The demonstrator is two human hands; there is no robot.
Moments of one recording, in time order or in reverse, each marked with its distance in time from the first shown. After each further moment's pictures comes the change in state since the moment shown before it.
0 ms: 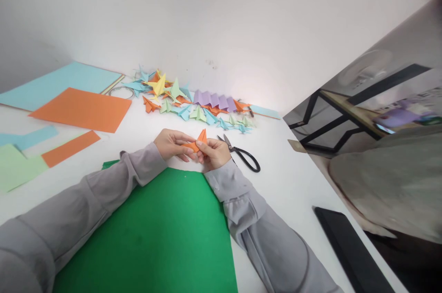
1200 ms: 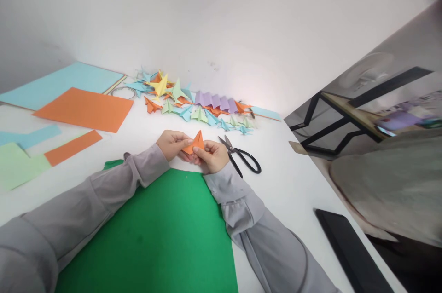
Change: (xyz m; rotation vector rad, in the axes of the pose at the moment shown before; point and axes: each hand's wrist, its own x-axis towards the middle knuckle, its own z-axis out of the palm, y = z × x) left_hand 0.002 -0.005 0.003 0.083 0.085 0.026; right_hand -0.005 0.006 0.001 -0.107 -0.093 -0.110
